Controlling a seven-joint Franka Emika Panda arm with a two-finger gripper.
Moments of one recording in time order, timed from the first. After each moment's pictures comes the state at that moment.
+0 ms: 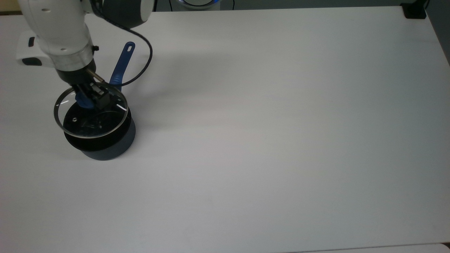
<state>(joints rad) 0.02 0.49 -0.35 -1.35 0.02 1.90 0.34</state>
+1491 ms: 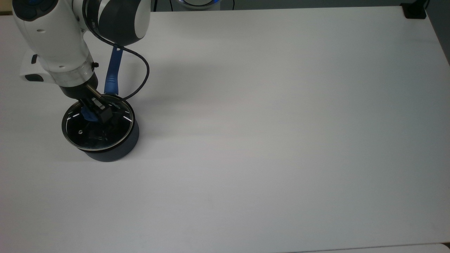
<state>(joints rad) 0.00 0.56 -0.35 -1.31 0.12 1.92 0.36</state>
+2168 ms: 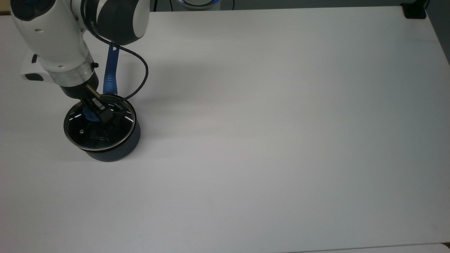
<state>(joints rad) 0.00 0.56 -0.35 -1.31 0.14 1.91 0.39</state>
